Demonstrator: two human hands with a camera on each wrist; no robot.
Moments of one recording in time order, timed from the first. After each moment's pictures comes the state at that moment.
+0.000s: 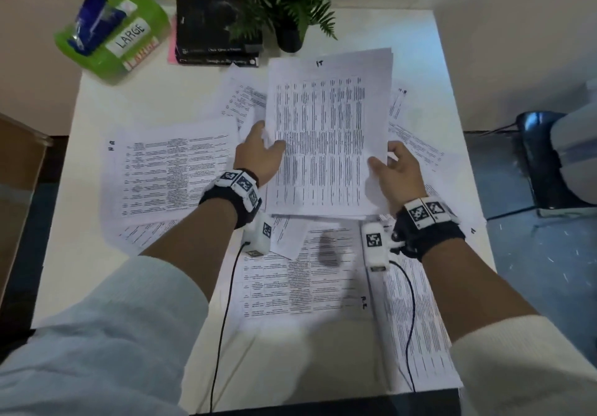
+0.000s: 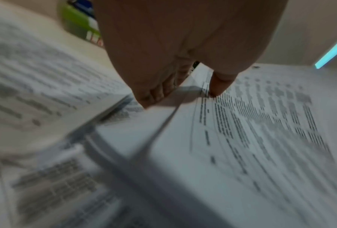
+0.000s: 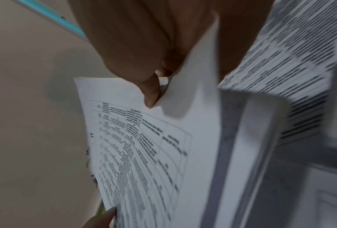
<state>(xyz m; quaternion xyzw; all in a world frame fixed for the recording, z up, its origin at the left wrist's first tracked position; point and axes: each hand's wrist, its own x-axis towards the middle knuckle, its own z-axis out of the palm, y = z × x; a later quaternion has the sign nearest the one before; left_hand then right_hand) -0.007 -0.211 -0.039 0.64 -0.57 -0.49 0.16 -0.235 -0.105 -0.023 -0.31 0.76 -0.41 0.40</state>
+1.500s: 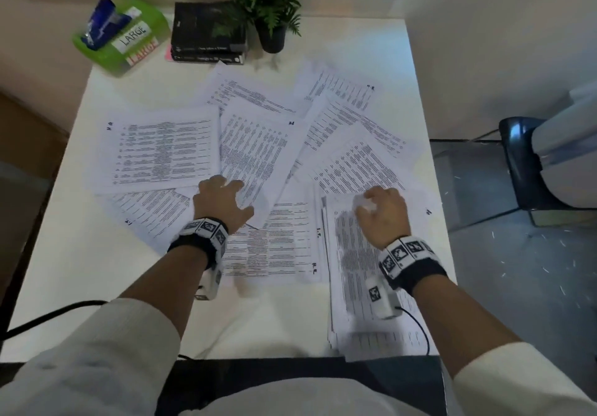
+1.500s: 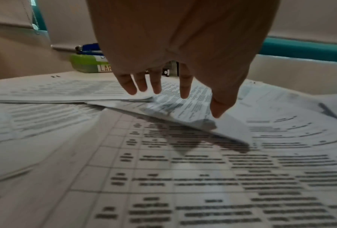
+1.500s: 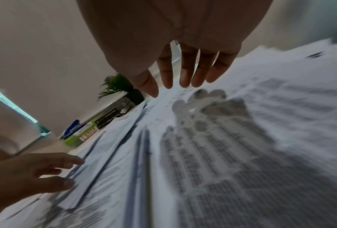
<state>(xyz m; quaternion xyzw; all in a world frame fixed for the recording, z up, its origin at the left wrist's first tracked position) 0.021 -0.069 -0.056 0.67 -0.71 -0.21 -0.07 -0.279 0.030 -0.030 -0.51 0.81 -0.16 0.25</state>
